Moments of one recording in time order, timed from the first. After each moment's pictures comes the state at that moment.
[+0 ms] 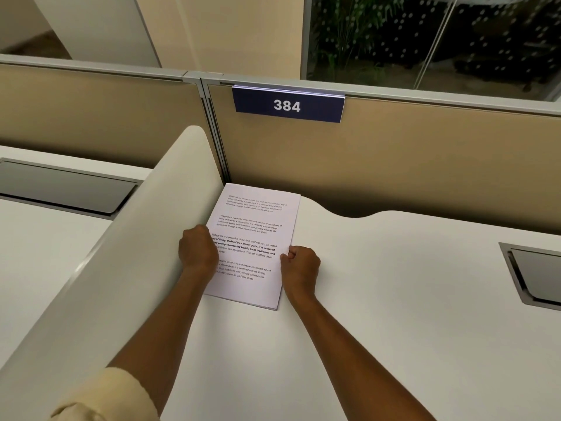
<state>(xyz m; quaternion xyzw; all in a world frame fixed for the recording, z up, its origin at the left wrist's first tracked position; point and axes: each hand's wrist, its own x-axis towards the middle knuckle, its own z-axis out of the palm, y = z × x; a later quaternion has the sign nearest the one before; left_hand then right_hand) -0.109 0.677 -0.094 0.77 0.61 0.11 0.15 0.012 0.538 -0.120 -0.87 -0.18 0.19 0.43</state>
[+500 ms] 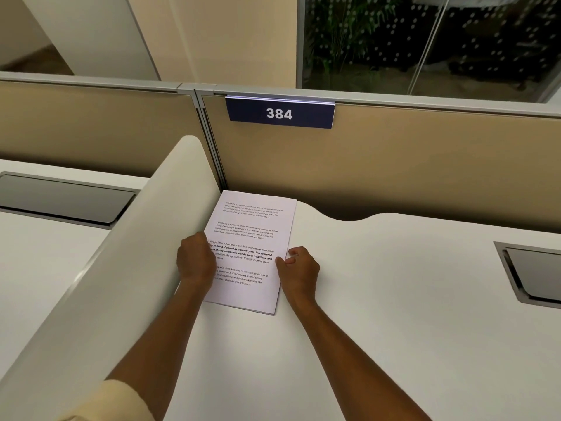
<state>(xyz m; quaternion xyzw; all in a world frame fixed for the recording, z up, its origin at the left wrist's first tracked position) -0.112 0.672 -0.096 0.79 0.58 0.13 0.11 0.016 0.533 -0.119 -0.84 -0.17 0.21 0.47</state>
